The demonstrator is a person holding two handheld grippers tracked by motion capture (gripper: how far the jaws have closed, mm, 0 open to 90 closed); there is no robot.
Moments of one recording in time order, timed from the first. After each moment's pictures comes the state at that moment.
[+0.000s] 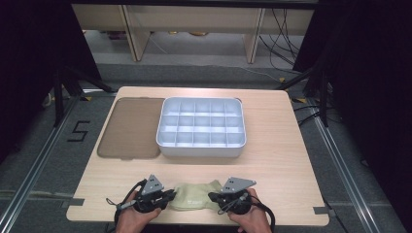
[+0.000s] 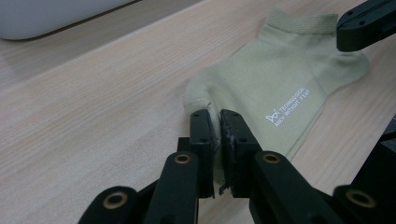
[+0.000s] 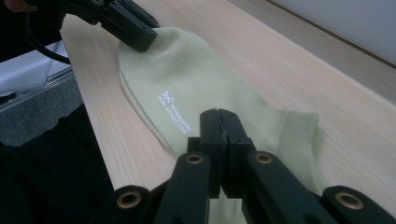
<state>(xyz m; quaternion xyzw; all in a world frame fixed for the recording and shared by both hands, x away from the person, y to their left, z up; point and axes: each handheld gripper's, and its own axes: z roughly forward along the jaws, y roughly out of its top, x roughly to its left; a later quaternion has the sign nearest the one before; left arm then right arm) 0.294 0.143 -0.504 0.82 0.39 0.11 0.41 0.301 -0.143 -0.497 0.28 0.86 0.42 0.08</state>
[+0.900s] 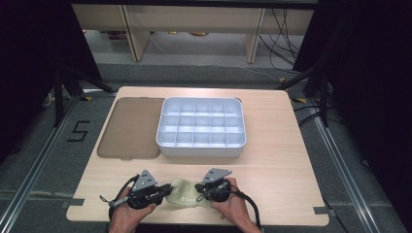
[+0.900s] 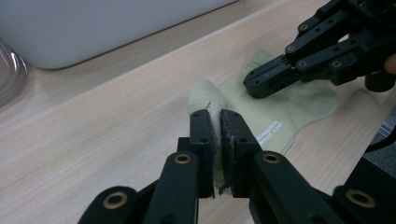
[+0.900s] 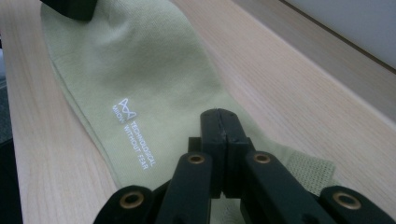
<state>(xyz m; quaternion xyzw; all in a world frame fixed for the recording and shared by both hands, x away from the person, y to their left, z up) 0.296 0.155 -0.483 0.80 0.38 0.12 0.44 0.337 -0.098 -0.515 0.27 0.87 0.39 0.08</state>
